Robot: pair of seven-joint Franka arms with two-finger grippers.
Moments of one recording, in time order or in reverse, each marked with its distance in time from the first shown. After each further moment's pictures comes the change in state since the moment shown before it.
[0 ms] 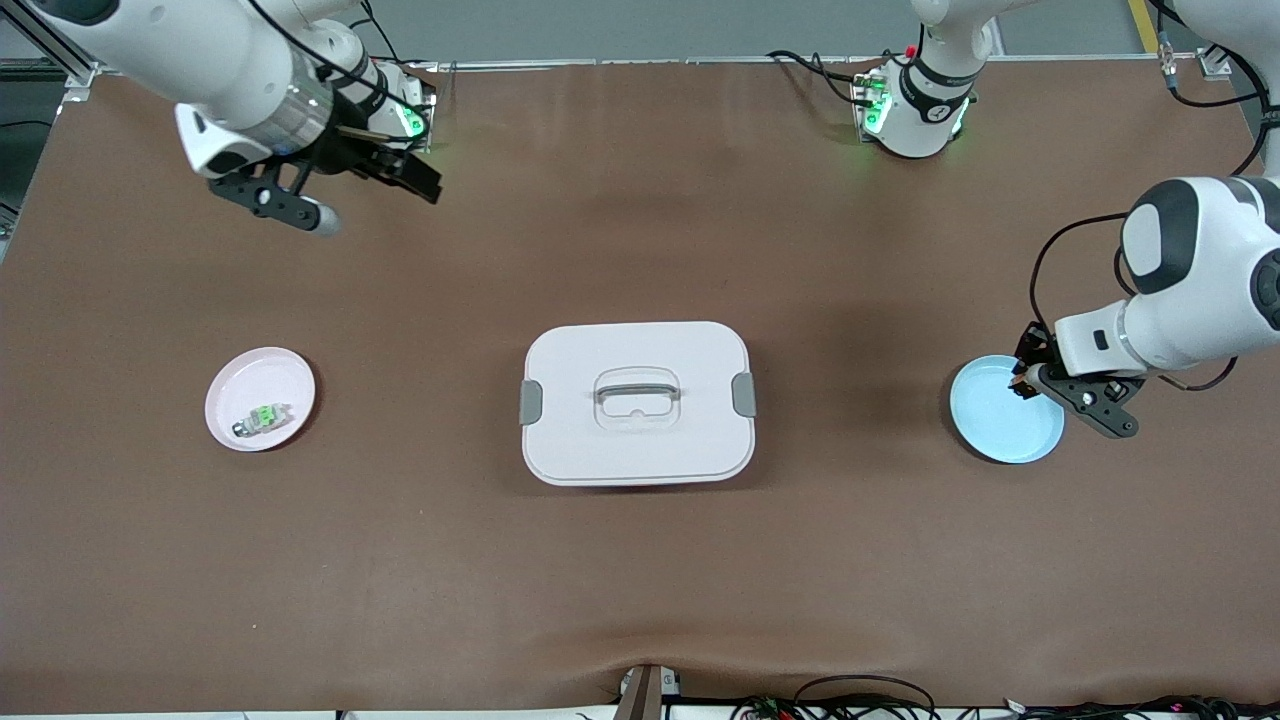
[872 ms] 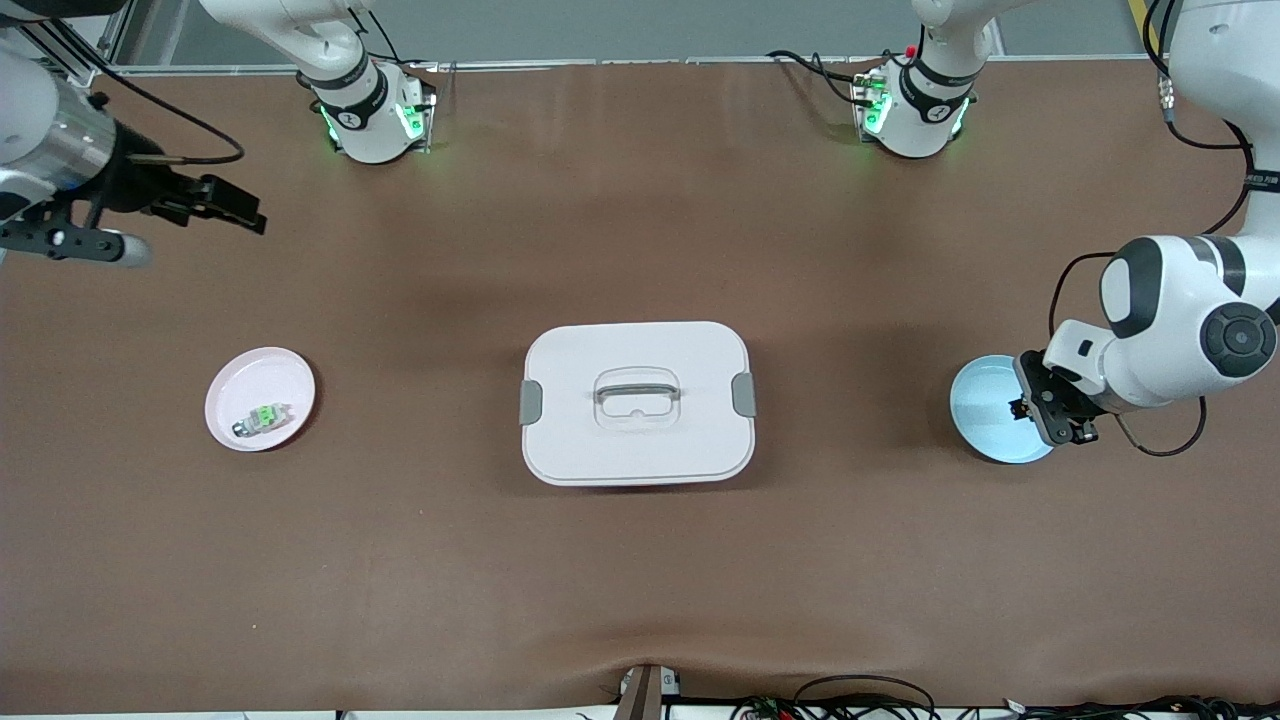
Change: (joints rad) left arm 0.049 0.162 0.001 0.002 0.130 0.154 0.610; right arm -0.318 -0.023 -0.002 -0.018 -0.119 -0.010 -0.537
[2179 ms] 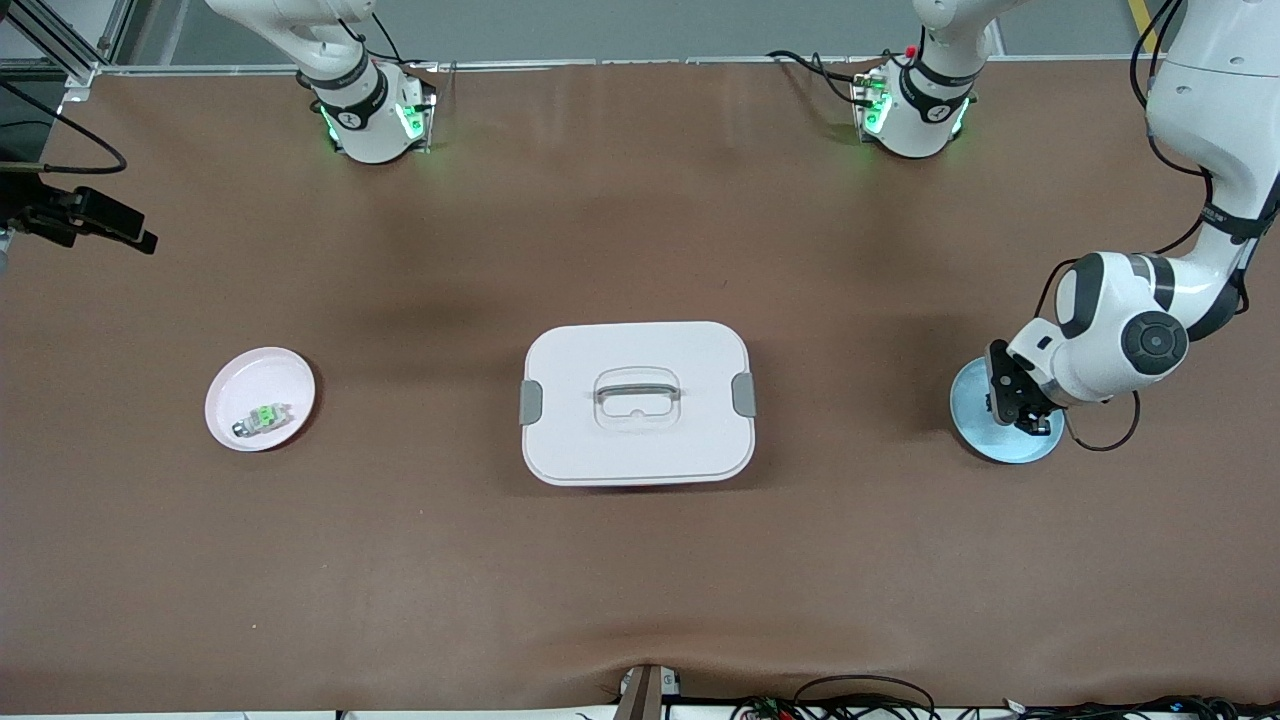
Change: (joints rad) left arm 0.034 0.076 -0.005 -0.152 0.189 0.221 0.060; right arm -0.146 0.033 0.003 0.060 -0.045 0.031 -0.161
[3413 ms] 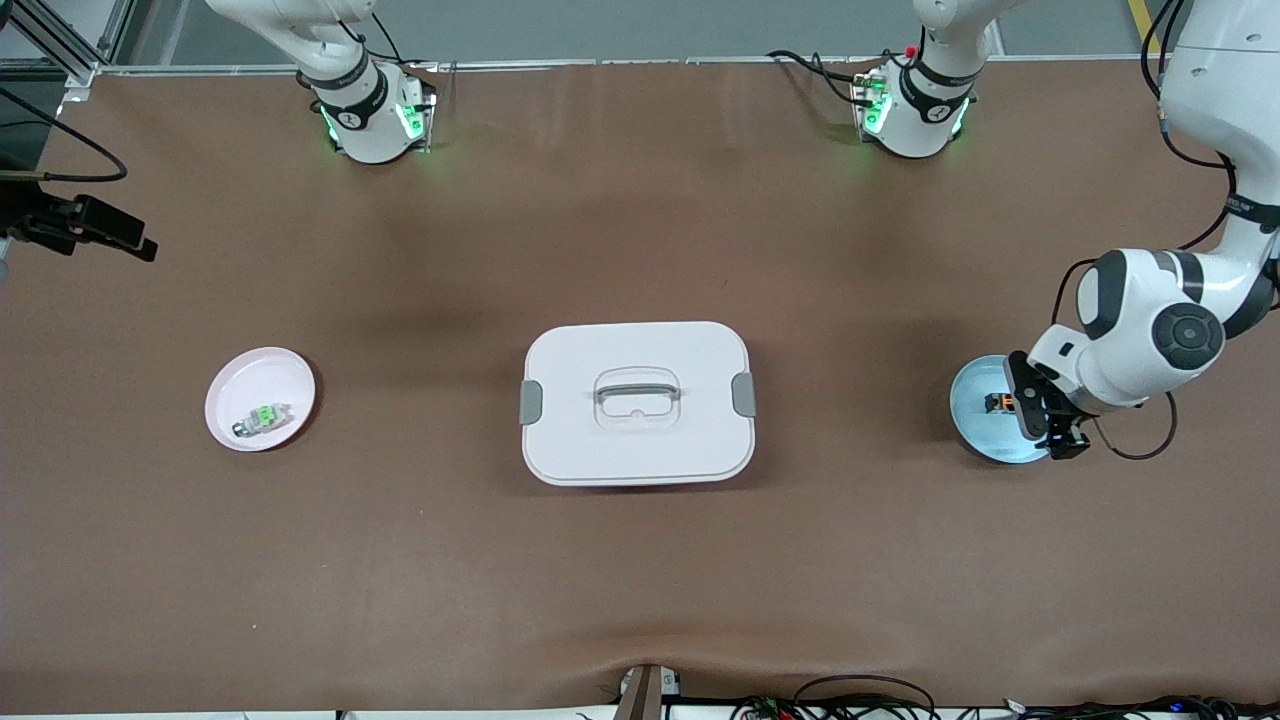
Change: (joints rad) left arm 0.004 -0.045 -0.013 0.070 -0.045 -0.018 -0.107; right arm 0.000 0.024 0.005 0.029 0.000 0.000 -0.003
